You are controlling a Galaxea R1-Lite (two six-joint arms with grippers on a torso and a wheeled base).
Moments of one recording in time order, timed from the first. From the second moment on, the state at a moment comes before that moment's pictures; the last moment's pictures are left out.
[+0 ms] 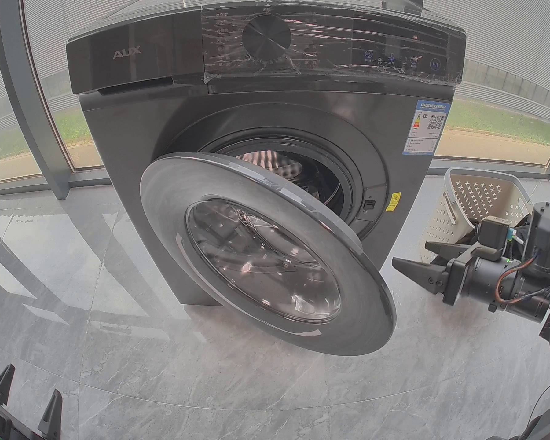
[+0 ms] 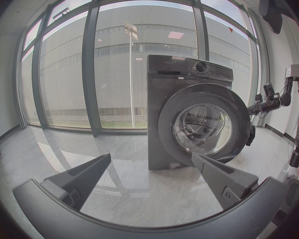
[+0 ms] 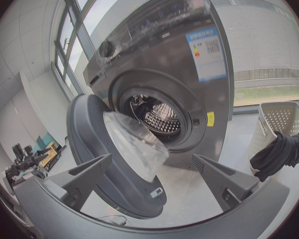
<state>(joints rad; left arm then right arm) 0.00 0.02 -0.02 0.00 -0.01 0.00 0.42 1.50 -0.45 -0.87 0.24 0.19</state>
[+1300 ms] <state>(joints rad) 0.00 0.02 -0.02 0.00 -0.01 0.00 0.51 1.96 -0.59 -1.12 0.09 0.14</state>
